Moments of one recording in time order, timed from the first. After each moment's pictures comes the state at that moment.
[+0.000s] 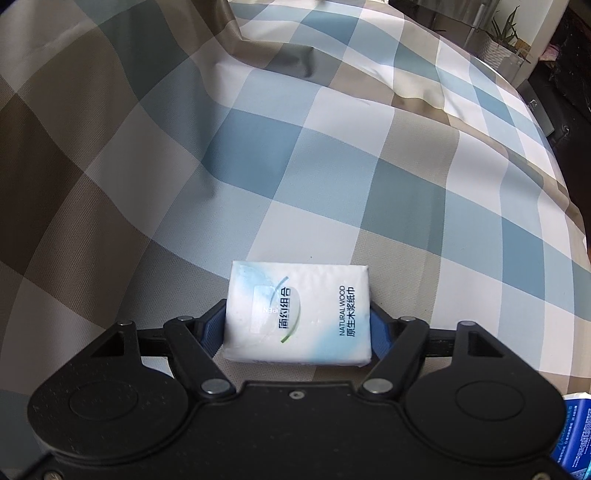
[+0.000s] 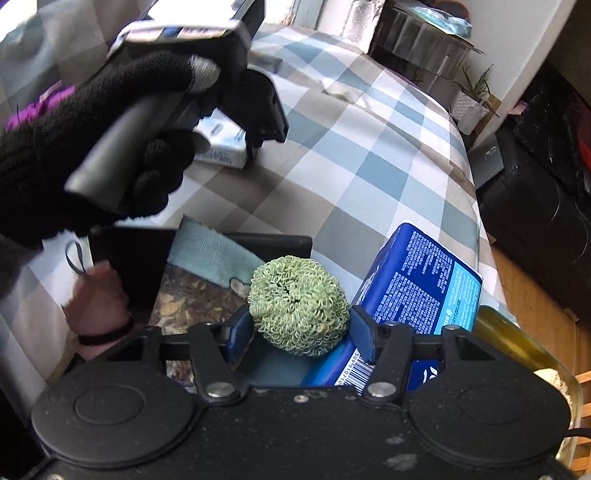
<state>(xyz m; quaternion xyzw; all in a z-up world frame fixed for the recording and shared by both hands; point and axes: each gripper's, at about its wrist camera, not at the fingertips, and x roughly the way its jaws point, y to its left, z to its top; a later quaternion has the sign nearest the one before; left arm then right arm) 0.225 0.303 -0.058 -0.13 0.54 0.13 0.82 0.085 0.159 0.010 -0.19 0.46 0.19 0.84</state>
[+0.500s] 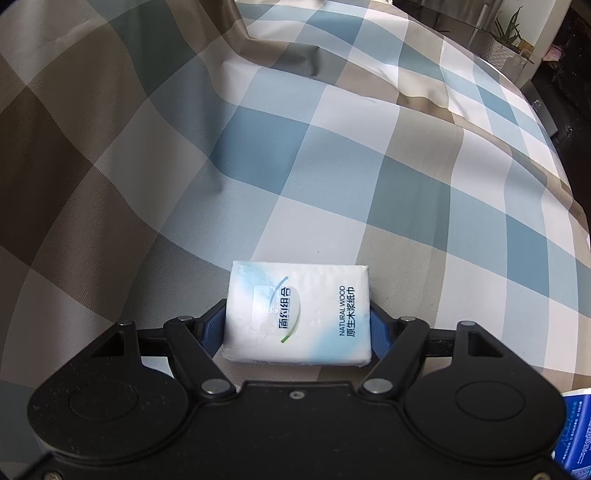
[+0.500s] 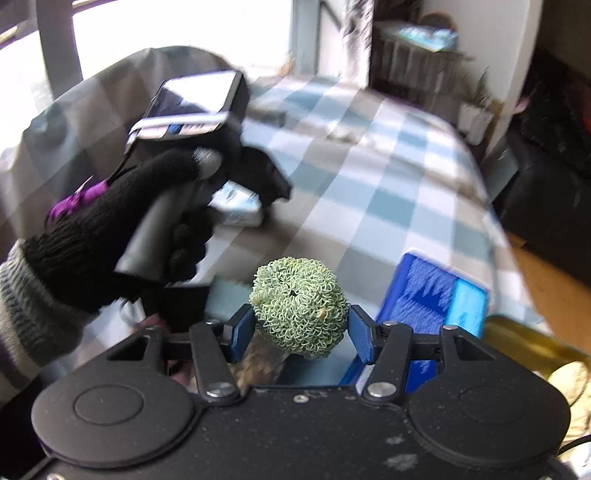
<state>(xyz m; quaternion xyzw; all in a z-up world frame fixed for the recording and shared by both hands) 0.221 0.301 -0.059 -0.12 0.54 0.14 0.82 0.082 0.143 0.035 -0.11 0.45 0.24 0.85</state>
